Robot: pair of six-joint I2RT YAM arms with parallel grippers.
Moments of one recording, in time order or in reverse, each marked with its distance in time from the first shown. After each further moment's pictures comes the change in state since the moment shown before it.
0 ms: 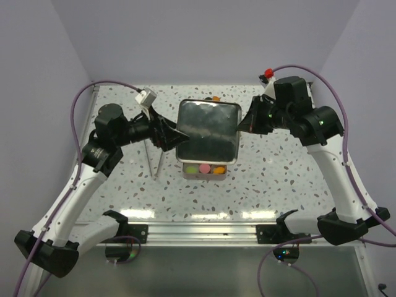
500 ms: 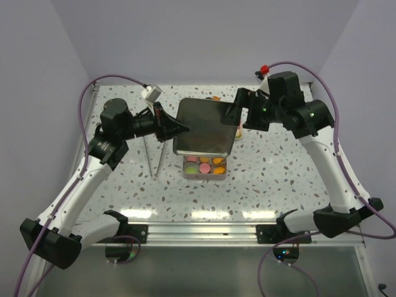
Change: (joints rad) left arm -0.002 0.092 0.006 0.141 0.092 -0.041; right arm -0.013 0.054 0.000 0.054 -0.041 0.053
